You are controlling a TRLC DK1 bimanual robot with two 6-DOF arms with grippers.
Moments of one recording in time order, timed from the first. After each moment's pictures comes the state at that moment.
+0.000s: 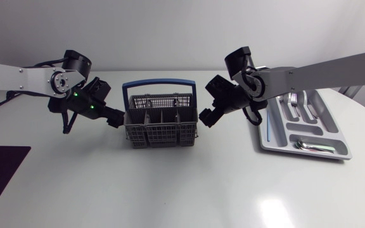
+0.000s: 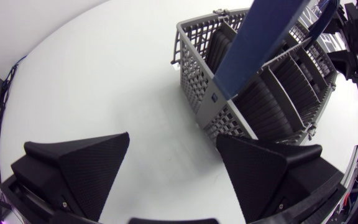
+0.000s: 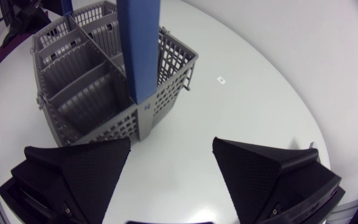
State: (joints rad) left arm -0.12 1.81 1.17 -0.41 0.14 0.29; right arm 0.37 1.92 1.26 -0.22 -0.16 -0.44
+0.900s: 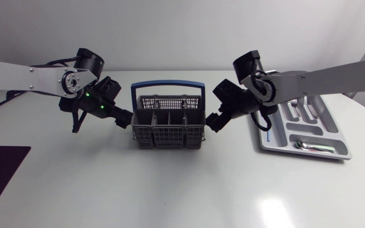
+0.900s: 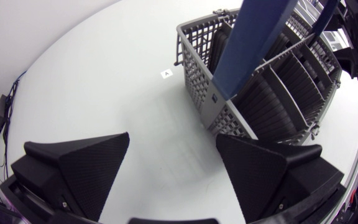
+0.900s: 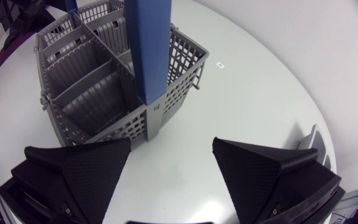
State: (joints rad) left arm -0.21 1.81 1.18 -0.40 0.08 0.29; right arm 0.34 1.86 1.17 -0.22 -0.18 -0.42
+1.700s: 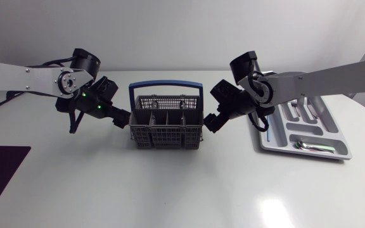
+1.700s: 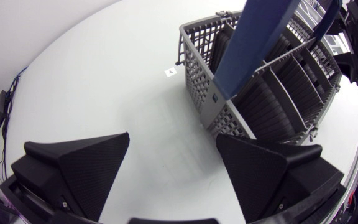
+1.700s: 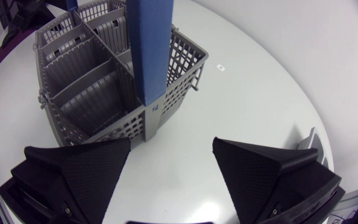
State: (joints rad) left arm -0.18 1.80 1.17 -0.40 0.09 0.29; right arm 0.36 1.86 1.17 -0.21 -0.14 -0.42
